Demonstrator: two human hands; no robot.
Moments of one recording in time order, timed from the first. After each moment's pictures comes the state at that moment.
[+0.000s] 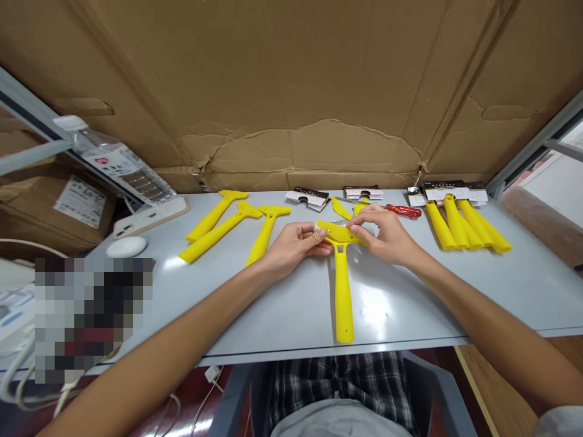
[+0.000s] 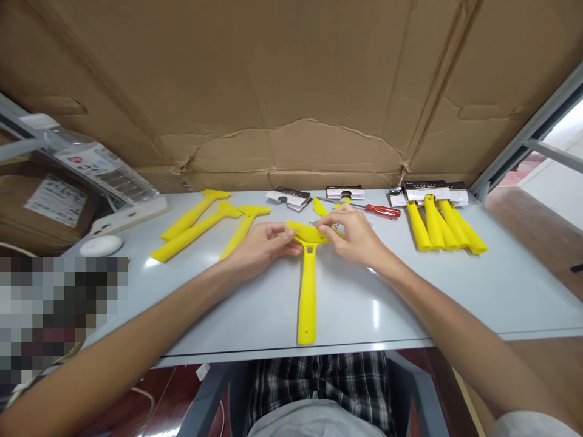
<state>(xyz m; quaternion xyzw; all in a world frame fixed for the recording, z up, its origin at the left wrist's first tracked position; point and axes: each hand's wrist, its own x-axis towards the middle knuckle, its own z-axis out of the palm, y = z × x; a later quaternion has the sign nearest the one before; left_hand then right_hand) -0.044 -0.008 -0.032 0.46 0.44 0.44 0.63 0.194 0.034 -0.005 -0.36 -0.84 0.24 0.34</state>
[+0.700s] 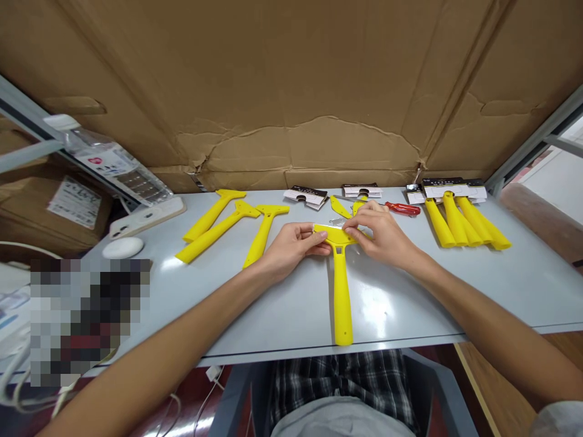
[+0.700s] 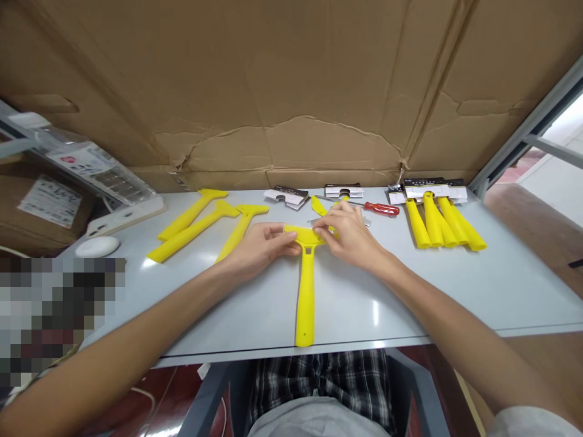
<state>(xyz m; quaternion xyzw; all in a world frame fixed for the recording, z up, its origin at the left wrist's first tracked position) -0.041 -0.011 -0.030 0.46 0.47 0.44 0.61 0.192 0.033 -0.014 -0.35 -0.88 0.14 0.30</state>
